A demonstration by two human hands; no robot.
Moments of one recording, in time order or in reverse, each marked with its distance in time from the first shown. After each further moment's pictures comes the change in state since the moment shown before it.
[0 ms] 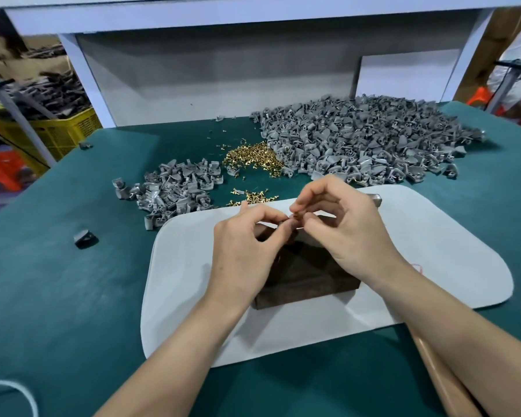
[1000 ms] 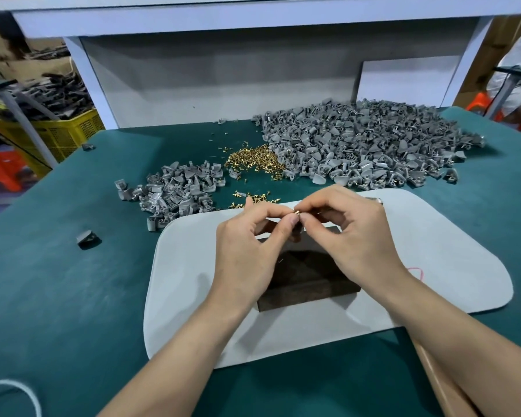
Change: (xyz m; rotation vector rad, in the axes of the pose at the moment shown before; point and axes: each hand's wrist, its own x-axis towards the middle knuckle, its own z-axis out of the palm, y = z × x) left_hand -0.002 0.000 0.000 -0.239 -0.014 0.054; right_hand -0.001 0.004 -0.001 -0.191 0.109 -0.260
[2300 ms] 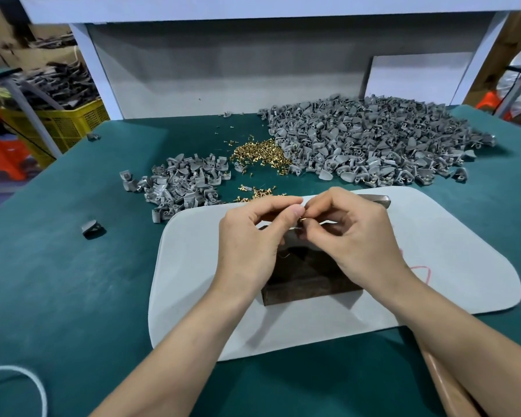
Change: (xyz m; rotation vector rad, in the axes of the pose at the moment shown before) left_hand 0.005 0.003 -0.004 -0.124 0.018 -0.165; right_hand -0.005 -0.002 0.008 0.115 -0.045 0.143
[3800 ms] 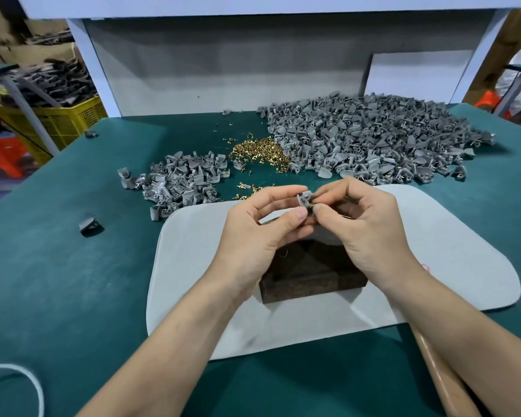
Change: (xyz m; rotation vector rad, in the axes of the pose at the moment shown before) left_hand -0.001 0.011 0.002 -0.471 -0.142 -0.248; right_hand 0.004 -0.005 -0.007 0.199 0.055 0.142
